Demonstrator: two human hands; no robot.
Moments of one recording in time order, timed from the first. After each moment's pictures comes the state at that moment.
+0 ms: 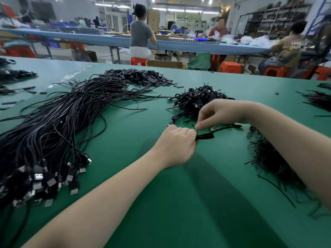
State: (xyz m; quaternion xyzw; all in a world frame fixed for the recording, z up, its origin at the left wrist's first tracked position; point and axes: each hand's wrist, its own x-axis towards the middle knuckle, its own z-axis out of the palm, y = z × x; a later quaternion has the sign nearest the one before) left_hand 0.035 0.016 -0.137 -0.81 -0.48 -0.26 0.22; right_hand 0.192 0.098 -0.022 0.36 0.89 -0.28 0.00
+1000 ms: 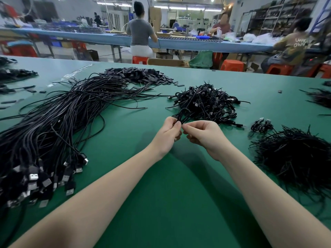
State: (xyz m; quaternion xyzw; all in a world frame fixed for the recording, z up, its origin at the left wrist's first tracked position) left_hand 0.026 0.033 -0.141 -0.53 -0.50 -0.56 -0.39; right_hand 0.162 0.066 -0.116 0.40 0.64 -0.53 -0.38
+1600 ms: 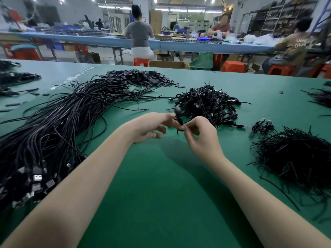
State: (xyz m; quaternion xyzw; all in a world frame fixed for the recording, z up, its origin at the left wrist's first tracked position) left_hand -0.025 0.028 -0.082 -0.53 -0.60 -0.33 -0.50; right_hand 0.153 0.061 -0.135 0.33 0.79 -0.13 -0.50
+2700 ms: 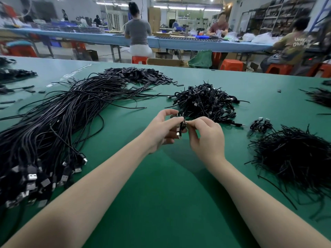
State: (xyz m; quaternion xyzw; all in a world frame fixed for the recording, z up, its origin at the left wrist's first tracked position) left_hand 0.009 0.035 -0.118 -0.46 -0.50 -0.52 -0.52; right_hand 0.161 0.058 -0.138 0.34 0.78 0.05 -0.52
